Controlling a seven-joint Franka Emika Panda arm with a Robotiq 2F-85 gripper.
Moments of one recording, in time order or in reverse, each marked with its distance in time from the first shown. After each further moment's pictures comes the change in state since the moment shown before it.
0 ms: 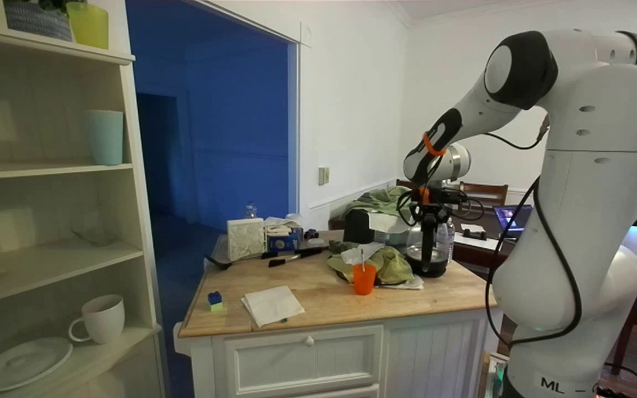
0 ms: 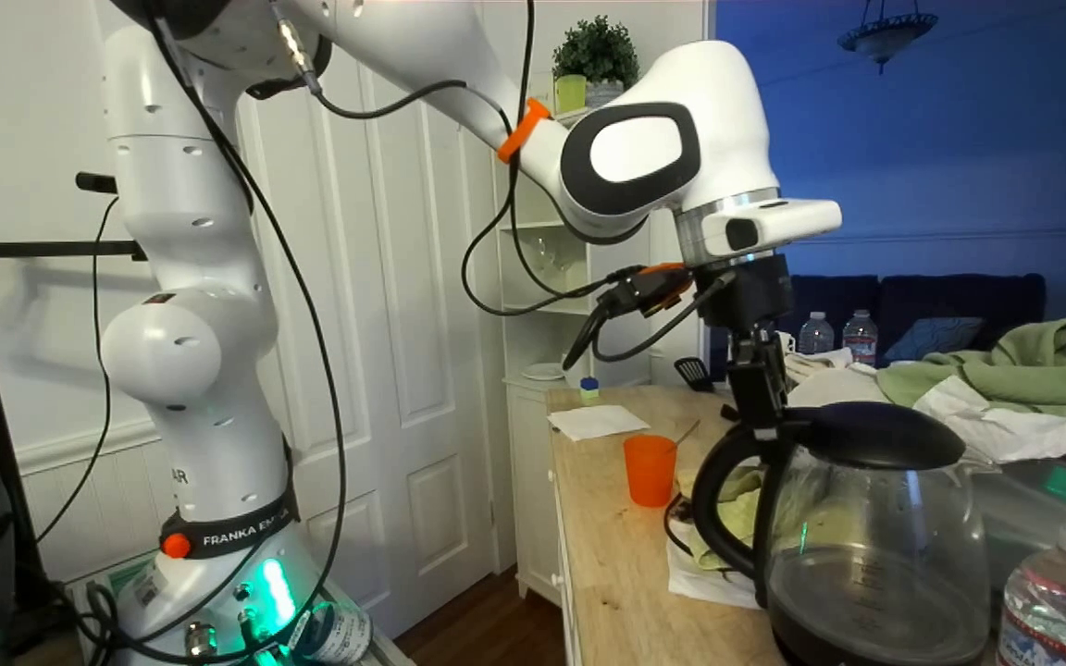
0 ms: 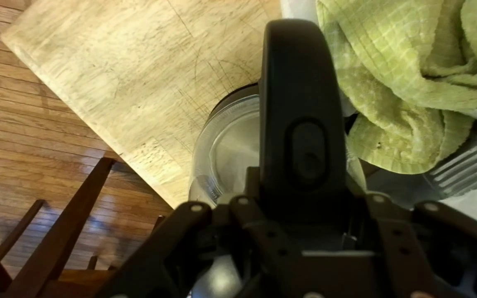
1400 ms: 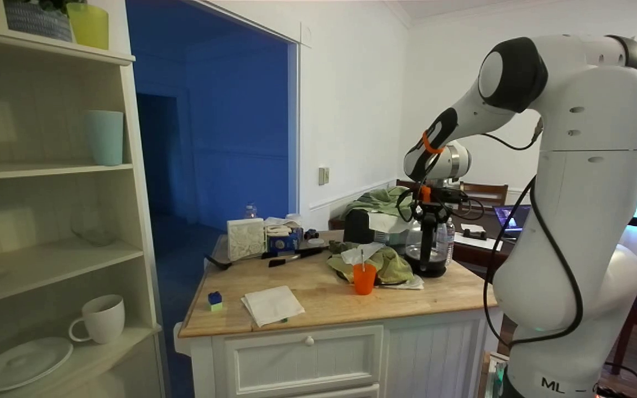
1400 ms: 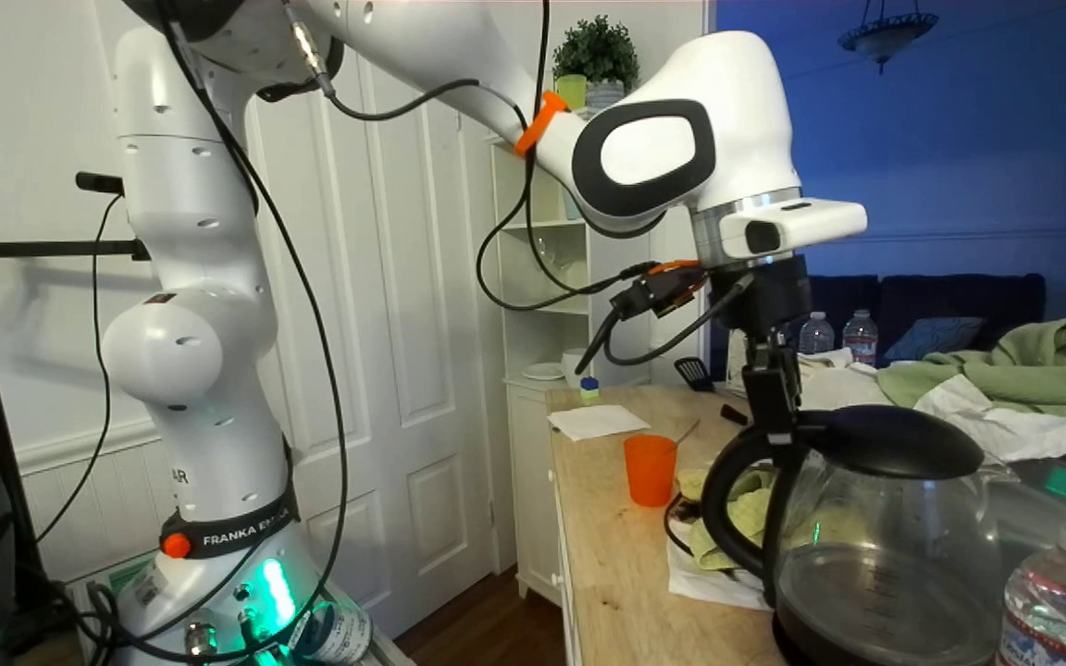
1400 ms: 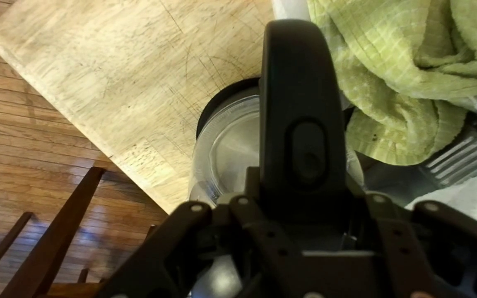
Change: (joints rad) arm 0.010 0.036 -0.029 0.042 0.096 -0.015 -0.076
